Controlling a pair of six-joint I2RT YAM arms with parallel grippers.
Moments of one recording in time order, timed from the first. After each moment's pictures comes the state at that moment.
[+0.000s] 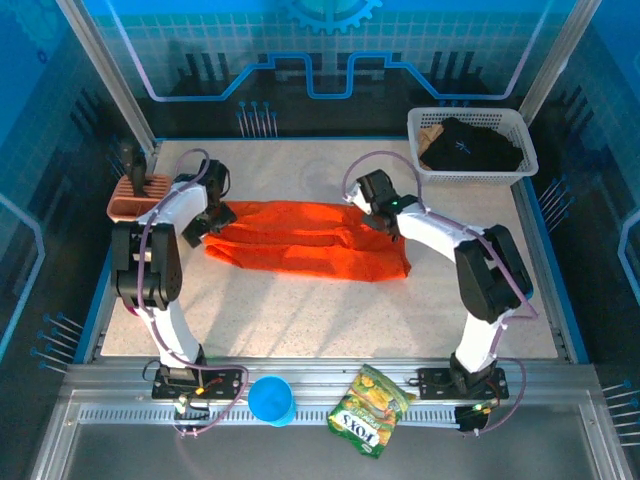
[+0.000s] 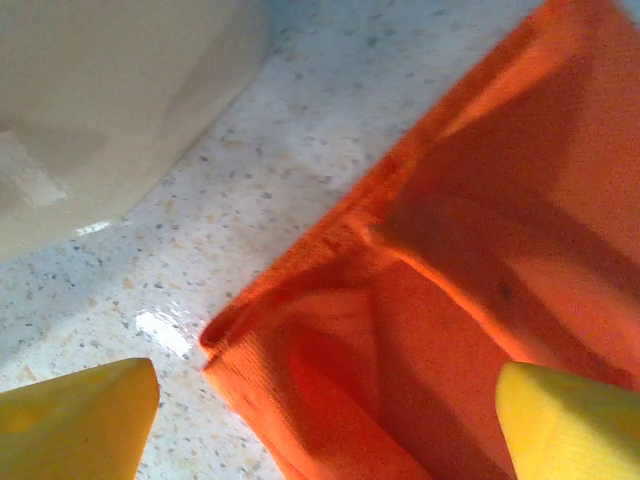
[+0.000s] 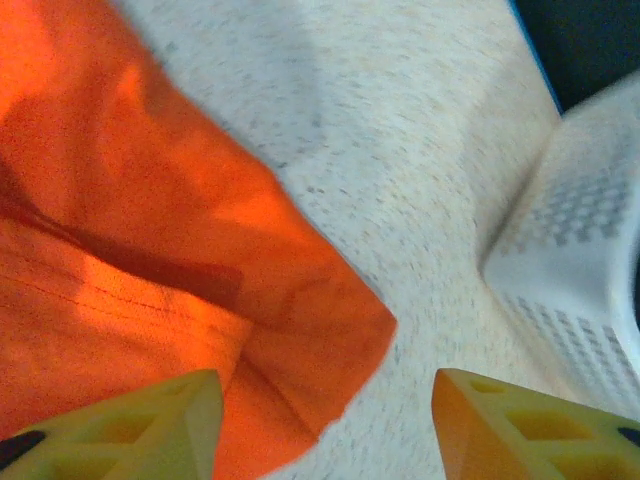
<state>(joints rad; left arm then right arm) -0.03 1.82 1.37 -0.90 -0.23 -0.79 0.48 1.72 1.25 -0.45 0.42 -0.41</state>
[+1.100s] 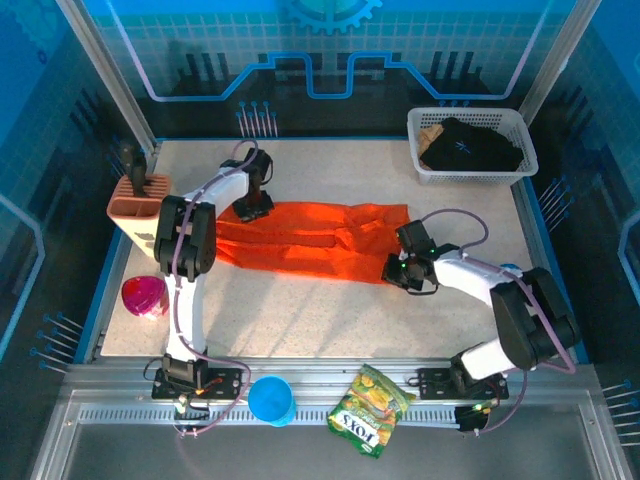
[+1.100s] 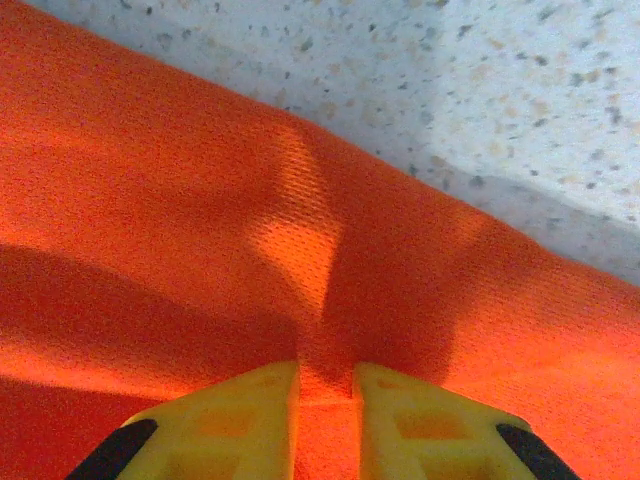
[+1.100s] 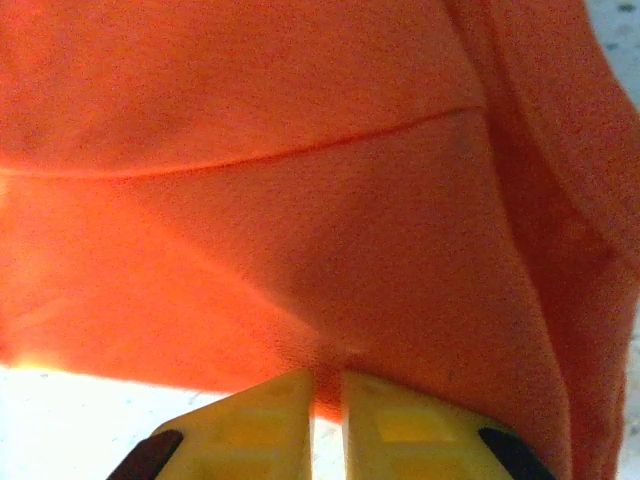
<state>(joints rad) -0.18 2.19 1.69 -0.88 -0.11 -0.65 0.38 1.49 0.69 -0.39 -0.17 0.72</state>
